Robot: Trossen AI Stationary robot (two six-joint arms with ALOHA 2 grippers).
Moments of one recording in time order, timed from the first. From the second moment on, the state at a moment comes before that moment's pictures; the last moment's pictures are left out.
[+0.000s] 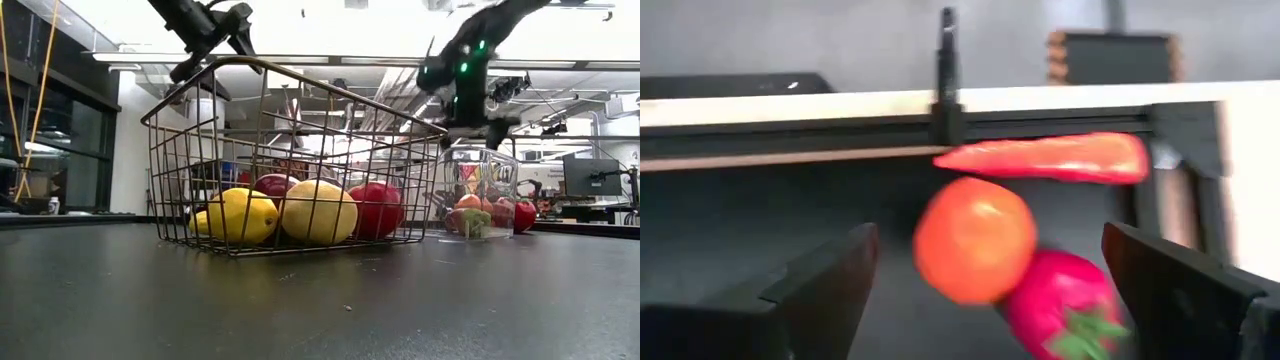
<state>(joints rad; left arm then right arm) 0.48 1.20 1.14 -0.63 -0.12 -0.55 -0.88 1.60 1.30 -0.98 0.33 0.69</state>
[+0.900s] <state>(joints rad) 0.80 1.20 1.14 -0.52 0.28 -0.28 -0.89 1.92 1.30 -0.96 0.16 0.96</state>
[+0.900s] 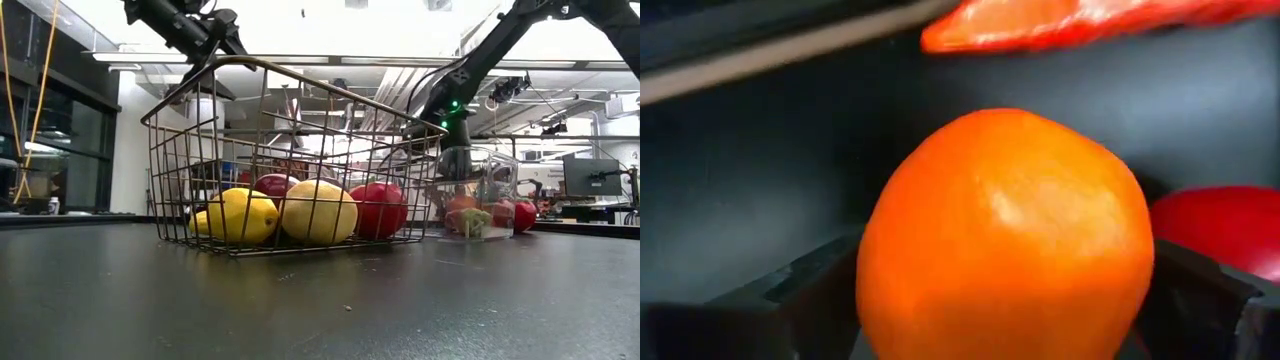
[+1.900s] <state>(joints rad) 0.85 1.20 1.14 -0.45 0.32 -0.34 -0.24 1.48 1.30 -0.60 -0.36 0.35</state>
